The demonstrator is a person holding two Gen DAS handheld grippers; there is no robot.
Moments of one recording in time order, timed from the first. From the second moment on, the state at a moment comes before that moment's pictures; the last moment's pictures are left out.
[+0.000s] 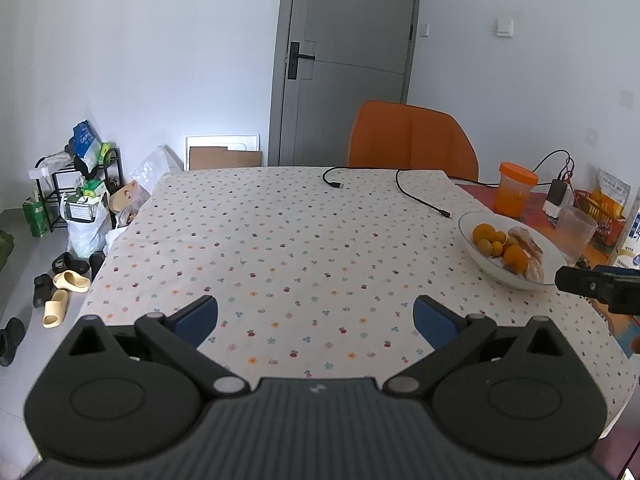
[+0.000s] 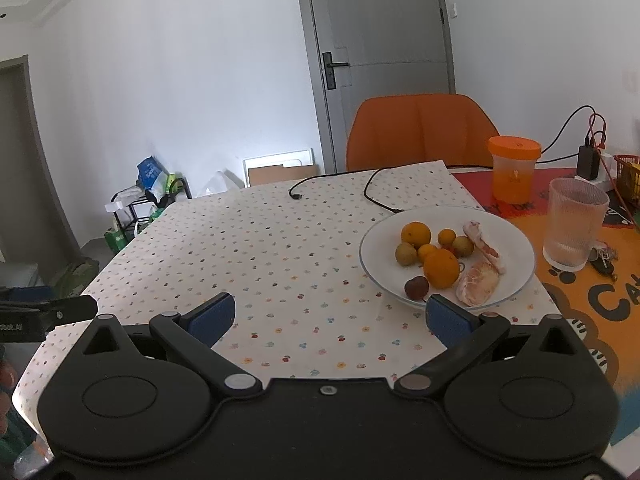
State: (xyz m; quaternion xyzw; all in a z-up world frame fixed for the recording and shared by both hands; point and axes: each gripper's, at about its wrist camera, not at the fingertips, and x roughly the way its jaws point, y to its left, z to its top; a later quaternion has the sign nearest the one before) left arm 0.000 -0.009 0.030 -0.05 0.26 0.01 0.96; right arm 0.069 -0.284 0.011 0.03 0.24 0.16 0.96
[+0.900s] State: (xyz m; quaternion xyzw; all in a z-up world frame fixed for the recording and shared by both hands) left arm 0.000 -0.003 0.030 -0.05 0.26 0.02 0.96; right arm 0.068 -0.281 0.013 0.02 0.24 0.16 0.96
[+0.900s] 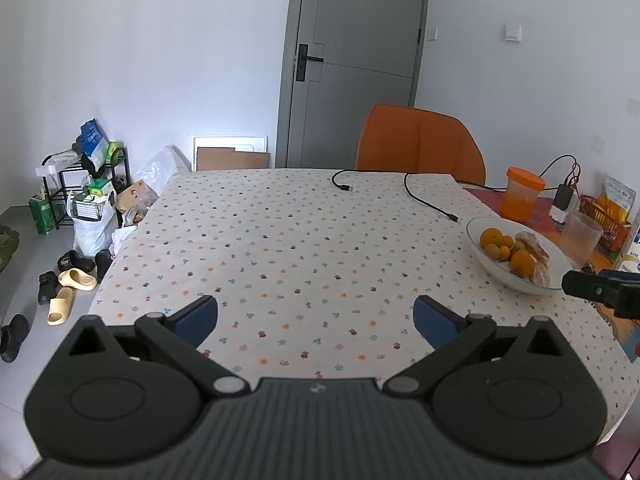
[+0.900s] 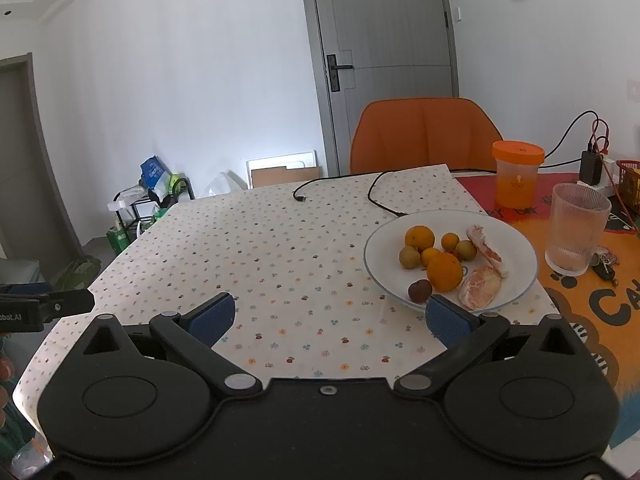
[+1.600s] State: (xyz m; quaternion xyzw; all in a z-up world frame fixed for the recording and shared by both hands) left arm 0.000 0.000 0.029 -0.05 0.26 0.02 0.96; right arm 0.068 -0.281 0.013 0.02 0.24 0.17 0.96
